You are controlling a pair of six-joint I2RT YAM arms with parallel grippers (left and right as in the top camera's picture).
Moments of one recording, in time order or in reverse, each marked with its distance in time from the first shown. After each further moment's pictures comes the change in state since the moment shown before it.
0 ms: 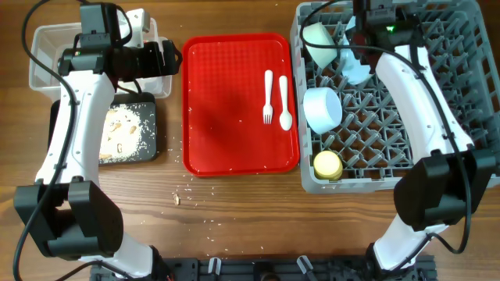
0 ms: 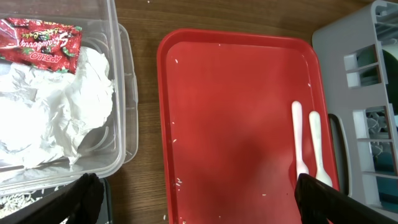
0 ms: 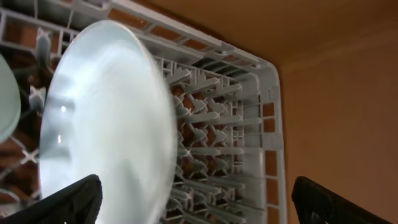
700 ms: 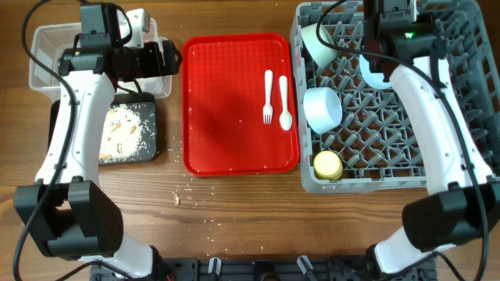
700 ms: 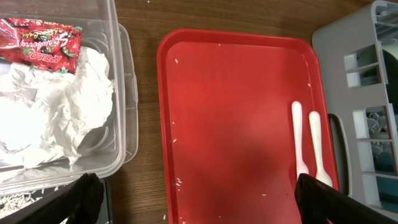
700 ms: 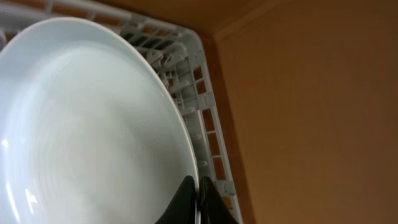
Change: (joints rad) left arm 0.000 0.000 0.000 0.000 0.000 0.000; right arm 0.008 -0.121 0.013 -0.165 0.235 0.109
